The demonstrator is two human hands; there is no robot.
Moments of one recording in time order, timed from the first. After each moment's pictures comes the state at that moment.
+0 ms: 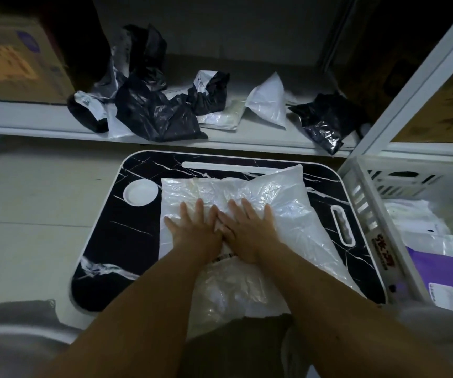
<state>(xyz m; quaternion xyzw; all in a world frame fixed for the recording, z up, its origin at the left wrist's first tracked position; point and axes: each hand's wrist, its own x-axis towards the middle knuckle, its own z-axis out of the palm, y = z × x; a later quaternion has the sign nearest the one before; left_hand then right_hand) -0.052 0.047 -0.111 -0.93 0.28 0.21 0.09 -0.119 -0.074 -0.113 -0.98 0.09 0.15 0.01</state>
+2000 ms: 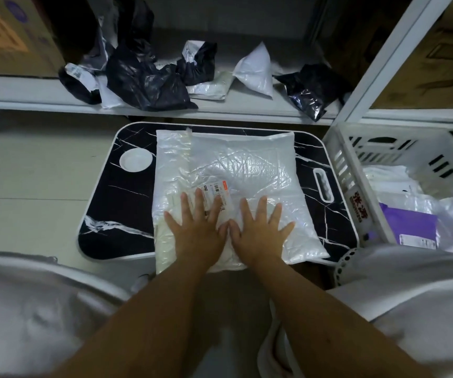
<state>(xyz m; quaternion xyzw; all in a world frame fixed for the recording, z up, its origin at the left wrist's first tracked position) -0.147 0.083 -0.132 -0.95 0.29 0.08 -0.02 -0.219 -0.028 -0.136 -0.93 0.34 0.09 0.09</state>
